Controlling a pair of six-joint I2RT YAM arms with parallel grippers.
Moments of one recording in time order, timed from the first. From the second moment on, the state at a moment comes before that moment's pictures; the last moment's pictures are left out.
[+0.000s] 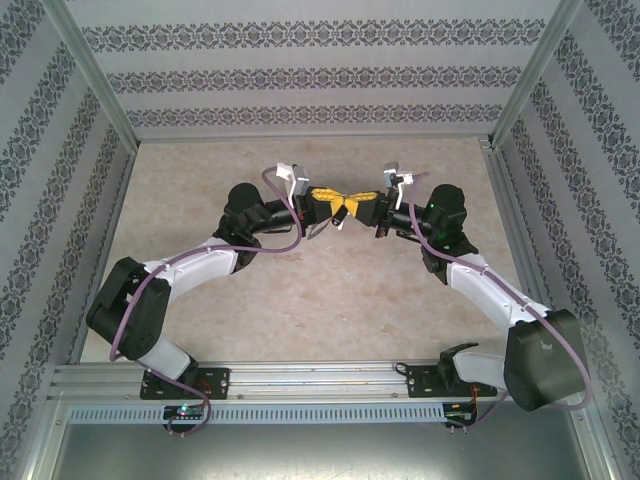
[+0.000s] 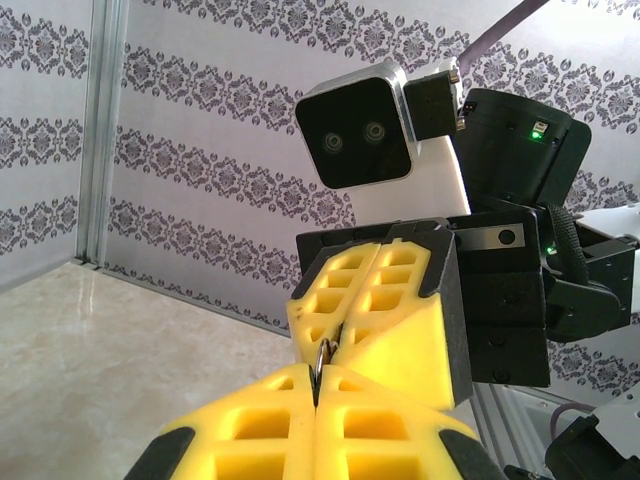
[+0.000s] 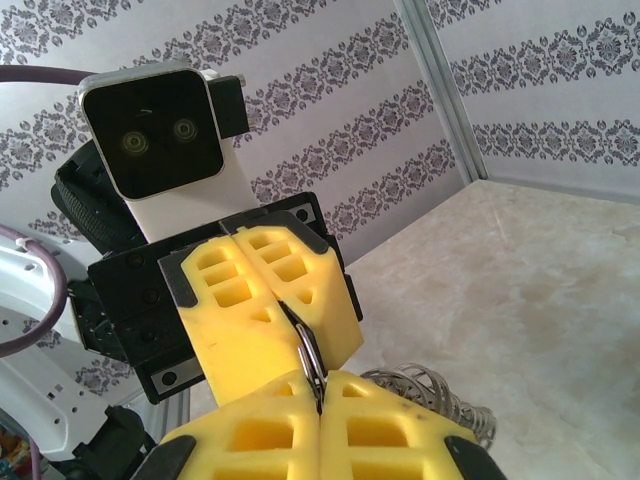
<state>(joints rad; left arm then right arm) -0.54 1.56 0.91 0.84 0.76 -0.37 0.29 1.24 0.72 0.57 -0.94 0.52</state>
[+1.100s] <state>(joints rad) -0.36 1.66 1.35 -0.06 1.04 -0.02 0.23 1.49 1.00 0.12 -1.13 0.25</state>
